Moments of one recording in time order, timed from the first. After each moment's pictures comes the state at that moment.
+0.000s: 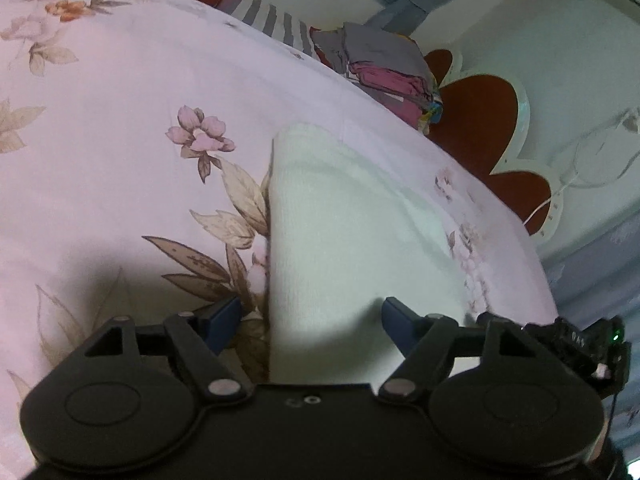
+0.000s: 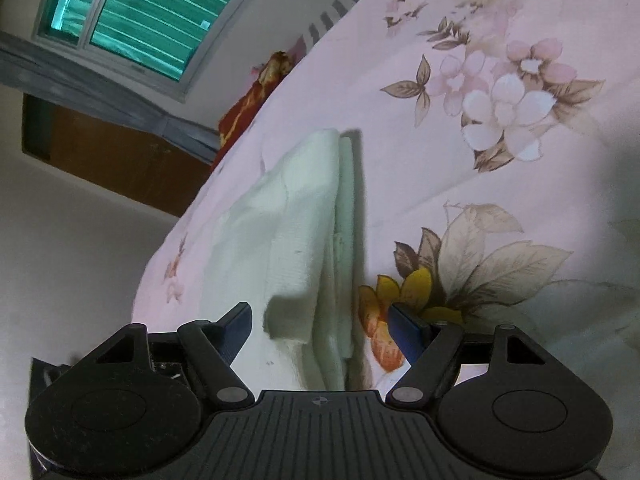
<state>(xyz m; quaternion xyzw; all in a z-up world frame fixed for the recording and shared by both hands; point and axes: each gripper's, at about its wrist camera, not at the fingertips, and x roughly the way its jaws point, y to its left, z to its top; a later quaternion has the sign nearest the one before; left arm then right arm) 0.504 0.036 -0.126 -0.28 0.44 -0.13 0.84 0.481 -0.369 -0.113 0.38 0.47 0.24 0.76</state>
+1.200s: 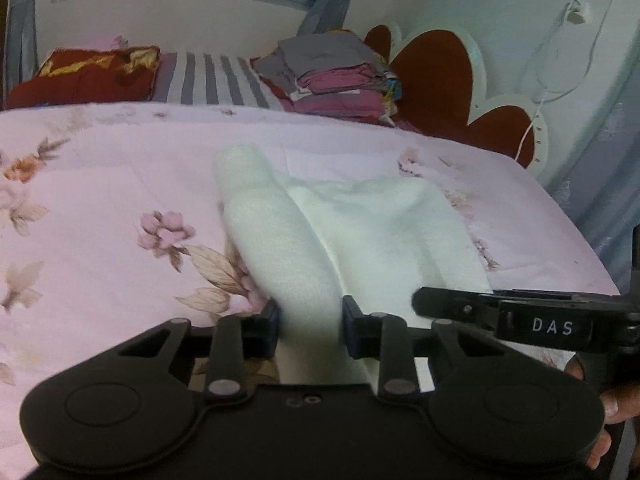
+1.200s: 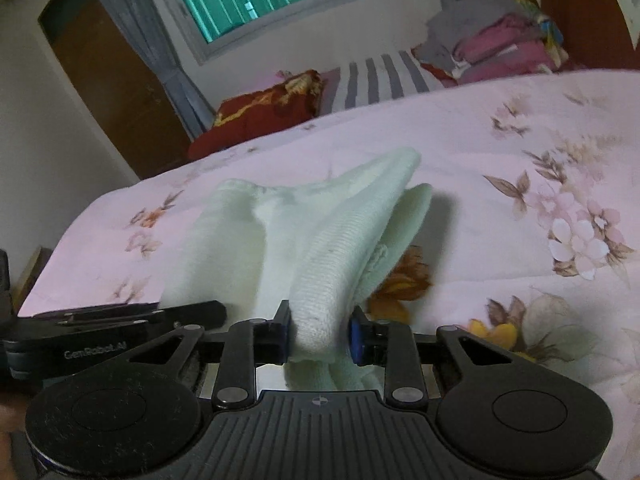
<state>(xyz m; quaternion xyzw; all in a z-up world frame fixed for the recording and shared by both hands) 0.486 0.003 -0.059 -0.09 0.40 -0.17 0.90 0.436 -0.247 -0.036 0.13 0.41 0.21 0.88</state>
